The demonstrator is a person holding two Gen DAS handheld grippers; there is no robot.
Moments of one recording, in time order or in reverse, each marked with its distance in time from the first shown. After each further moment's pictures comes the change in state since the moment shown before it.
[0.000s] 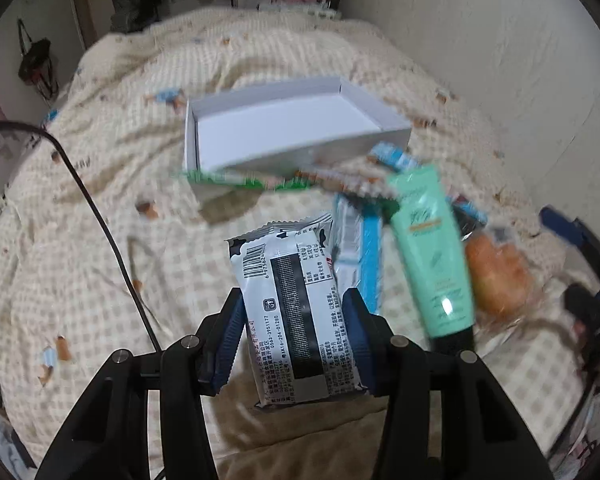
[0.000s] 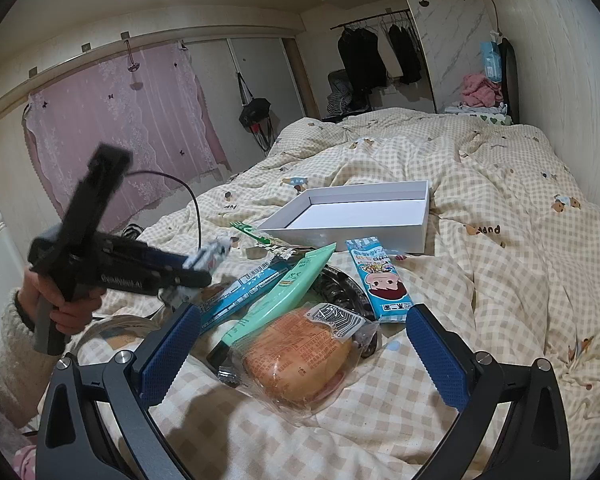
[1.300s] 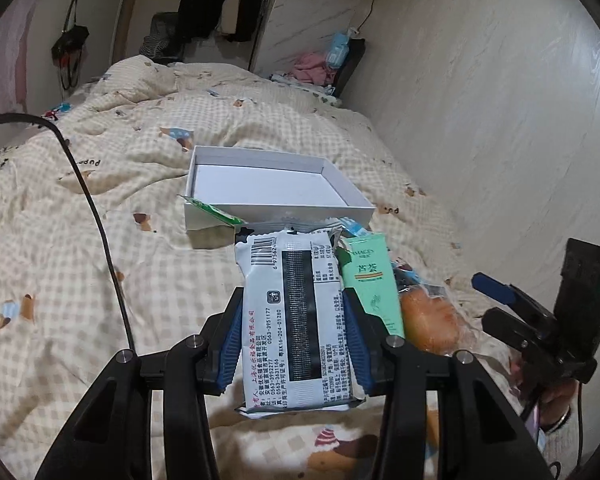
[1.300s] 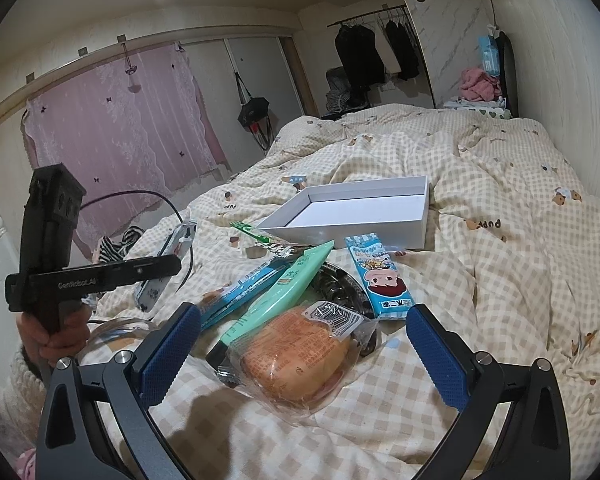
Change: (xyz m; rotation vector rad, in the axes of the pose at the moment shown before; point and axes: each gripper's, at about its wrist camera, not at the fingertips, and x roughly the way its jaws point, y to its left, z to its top) left arm -0.044 0.015 -0.034 -0.200 -0.352 -0.164; right arm 0.003 -0.006 -0.001 0.023 0.006 0.011
